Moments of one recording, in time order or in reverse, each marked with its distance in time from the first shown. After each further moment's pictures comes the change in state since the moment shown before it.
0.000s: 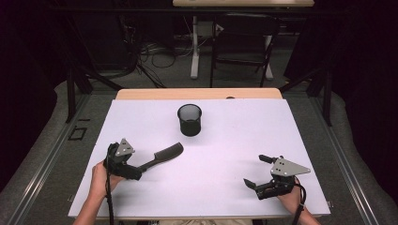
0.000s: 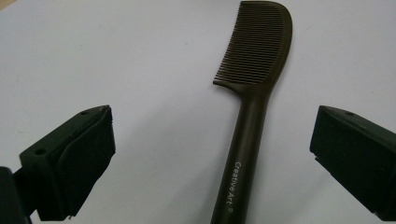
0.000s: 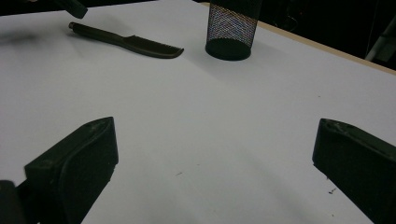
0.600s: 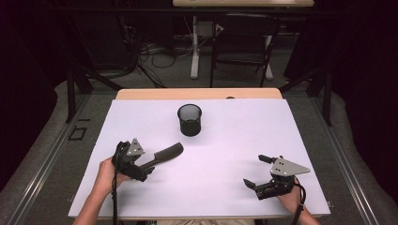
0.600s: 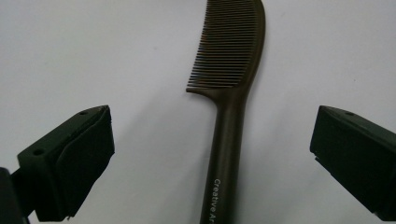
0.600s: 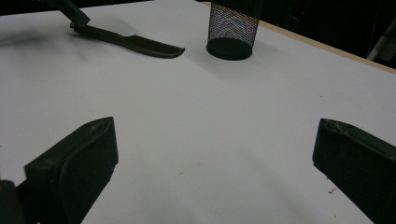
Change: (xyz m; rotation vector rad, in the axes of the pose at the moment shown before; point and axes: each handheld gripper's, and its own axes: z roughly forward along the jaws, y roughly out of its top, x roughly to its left) left arm -0.011 0.016 0.014 0.075 -0.046 0.126; right arm 0.000 0.000 0.001 0.006 0.005 -0.002
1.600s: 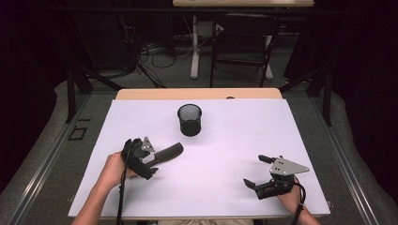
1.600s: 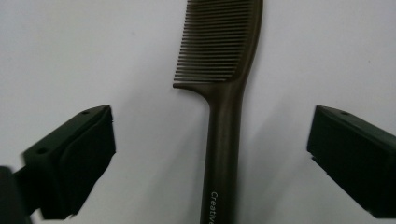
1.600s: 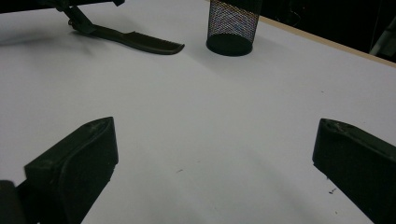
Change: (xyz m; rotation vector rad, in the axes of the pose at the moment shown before) left arm 0.001 0.025 0.015 0.209 -0.059 0.069; right arm -0.002 -0.001 0.001 0.013 0.003 0.011
